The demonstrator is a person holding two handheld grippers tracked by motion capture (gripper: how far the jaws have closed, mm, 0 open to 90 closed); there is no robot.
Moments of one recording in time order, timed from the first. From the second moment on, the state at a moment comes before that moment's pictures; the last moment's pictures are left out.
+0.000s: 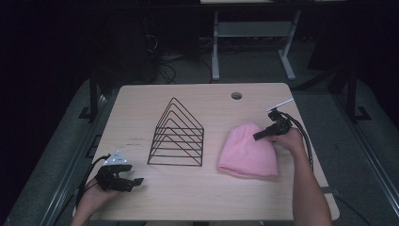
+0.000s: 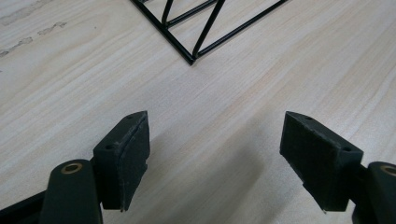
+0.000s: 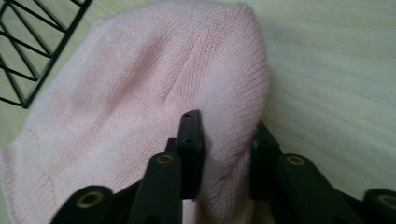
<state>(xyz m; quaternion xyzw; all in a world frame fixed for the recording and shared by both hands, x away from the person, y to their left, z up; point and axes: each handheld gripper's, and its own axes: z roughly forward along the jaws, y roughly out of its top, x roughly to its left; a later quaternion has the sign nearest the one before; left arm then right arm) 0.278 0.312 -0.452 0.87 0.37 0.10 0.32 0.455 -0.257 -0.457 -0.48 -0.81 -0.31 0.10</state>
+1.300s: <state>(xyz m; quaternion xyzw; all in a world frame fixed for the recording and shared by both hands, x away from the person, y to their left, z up) 0.284 0.304 -0.401 0.87 0.35 0.06 0.34 0.403 -0.241 -0.290 -0.37 -0.83 -0.41 -0.03</state>
